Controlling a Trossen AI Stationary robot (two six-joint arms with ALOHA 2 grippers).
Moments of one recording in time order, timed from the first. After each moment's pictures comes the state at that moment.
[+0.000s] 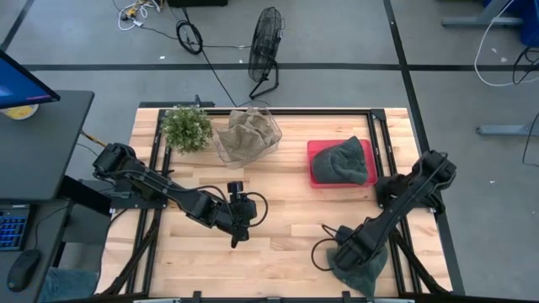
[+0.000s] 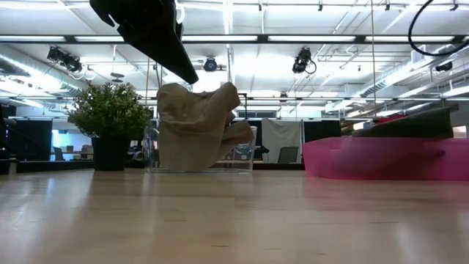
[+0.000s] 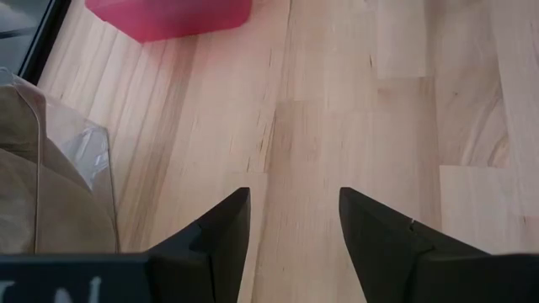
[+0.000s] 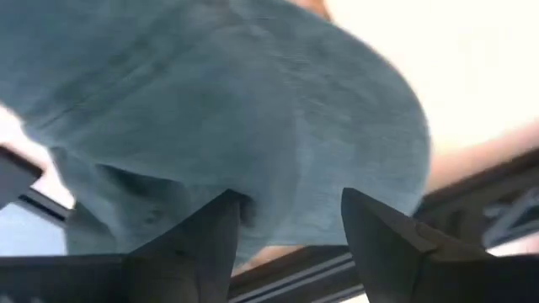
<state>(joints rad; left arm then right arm) -0.44 1.64 1.16 -0.52 -0.58 -0.31 0.78 1.71 1.14 -1.14 -0.29 1.30</state>
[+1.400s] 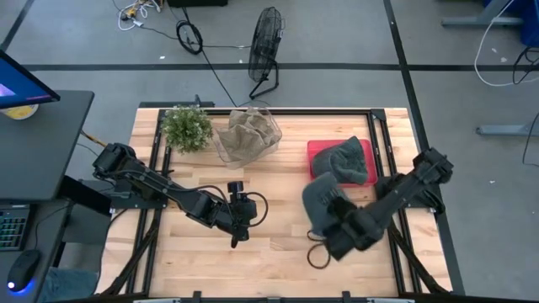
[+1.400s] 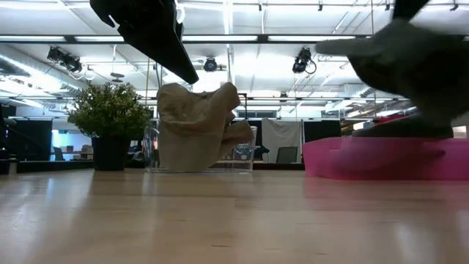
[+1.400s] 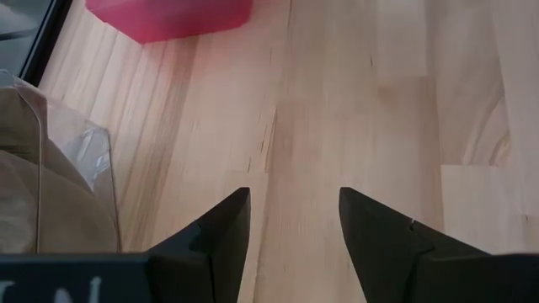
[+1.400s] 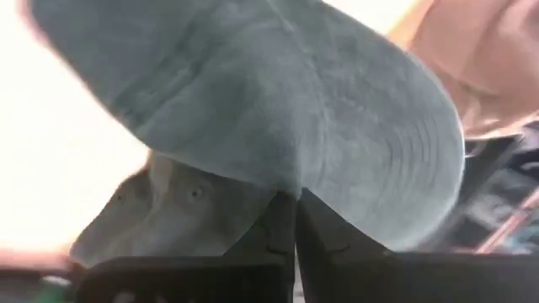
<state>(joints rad) -0.44 1.64 1.16 -0.52 -0.58 -0.30 0.67 1.72 1.57 -1.58 0.53 -0.08</state>
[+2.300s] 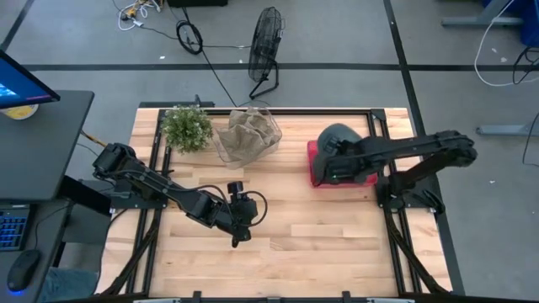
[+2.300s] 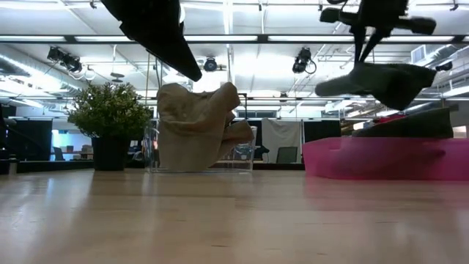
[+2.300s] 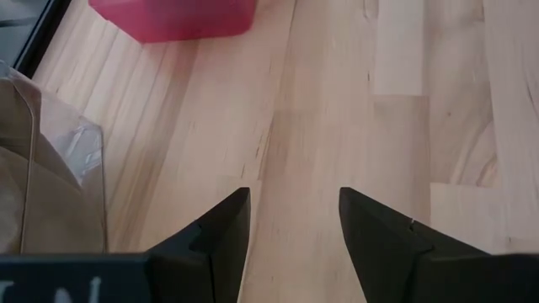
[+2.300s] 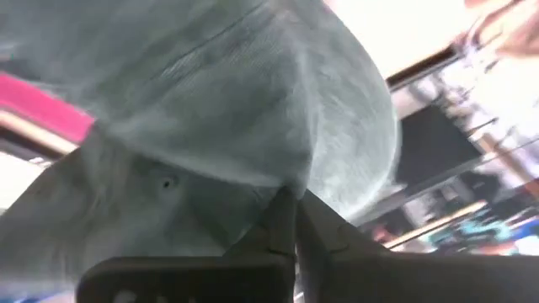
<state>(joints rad) -0.44 1.64 1.16 -0.50 -0.58 -0.36 0.11 1.39 1.32 -1.52 0.69 -1.00</state>
